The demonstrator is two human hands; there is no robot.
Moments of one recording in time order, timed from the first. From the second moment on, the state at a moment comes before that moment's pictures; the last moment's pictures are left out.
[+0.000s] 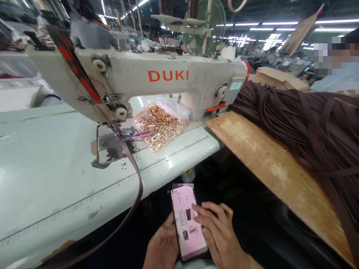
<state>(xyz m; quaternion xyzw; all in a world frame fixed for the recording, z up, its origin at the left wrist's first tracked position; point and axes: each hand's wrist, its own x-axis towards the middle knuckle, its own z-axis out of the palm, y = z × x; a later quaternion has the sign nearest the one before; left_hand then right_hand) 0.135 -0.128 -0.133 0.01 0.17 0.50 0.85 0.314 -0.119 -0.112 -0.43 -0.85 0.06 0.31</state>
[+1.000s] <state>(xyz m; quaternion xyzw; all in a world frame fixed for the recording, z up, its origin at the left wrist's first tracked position) 0.136 -0.129 -0.136 0.04 0.20 0.50 0.84 0.312 -0.121 -0.119 -0.45 -0.83 0.06 0.33</state>
